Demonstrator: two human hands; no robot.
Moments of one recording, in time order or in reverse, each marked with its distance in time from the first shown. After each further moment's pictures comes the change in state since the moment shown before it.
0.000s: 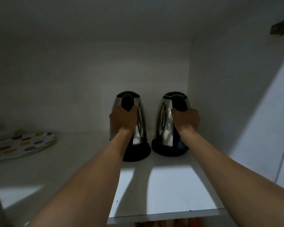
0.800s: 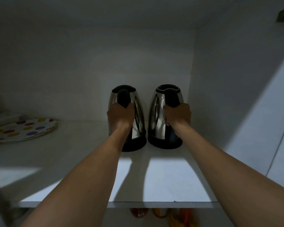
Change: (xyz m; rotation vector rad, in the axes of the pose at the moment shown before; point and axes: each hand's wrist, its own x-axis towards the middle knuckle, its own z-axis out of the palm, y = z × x) left_hand -0.023 -0.003 0.010 -0.035 0.018 -0.096; right_hand 0.000 0.007 -0.004 0.021 -0.221 -0.022
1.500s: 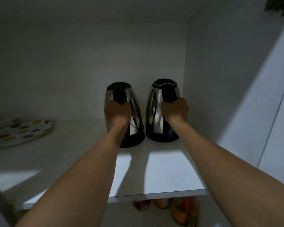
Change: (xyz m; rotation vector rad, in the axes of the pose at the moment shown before) left_hand 0.001 -0.004 -0.002 0.007 -0.046 0.004; right_hand -0.006 0.001 -0.003 -0.067 0.056 0.014
